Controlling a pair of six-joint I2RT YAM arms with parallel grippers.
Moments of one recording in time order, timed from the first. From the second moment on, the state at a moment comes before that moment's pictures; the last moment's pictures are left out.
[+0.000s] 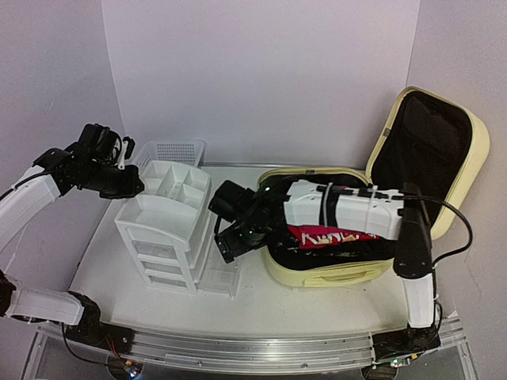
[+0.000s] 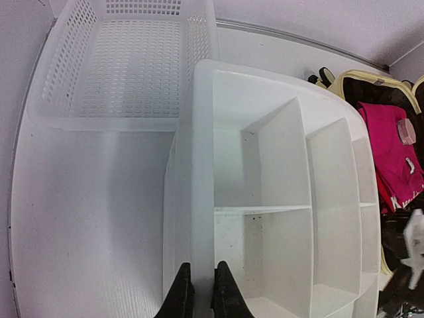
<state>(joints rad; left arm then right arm) -0.42 1.15 1.20 -0.84 -0.03 -0.36 1.15 2.13 1.86 -0.95 0.29 0.55</state>
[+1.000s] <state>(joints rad) -0.41 1.16 1.21 -0.85 -0.02 -0.36 0.31 1.99 1.77 -1.04 0.08 0.47</state>
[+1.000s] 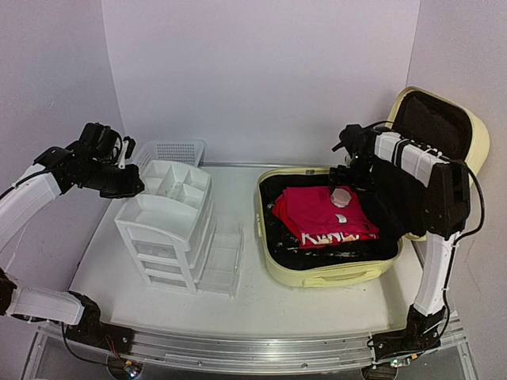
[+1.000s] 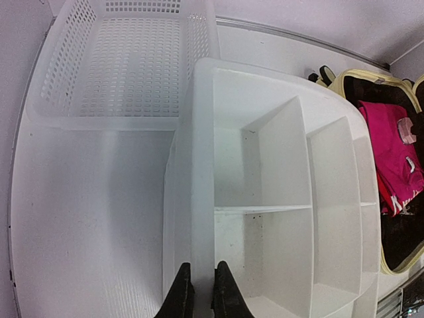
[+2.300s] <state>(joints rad) -0.41 1.15 1.21 -0.85 -0.01 -0.36 0.62 1.65 1.48 -0.69 -0.16 0.10</state>
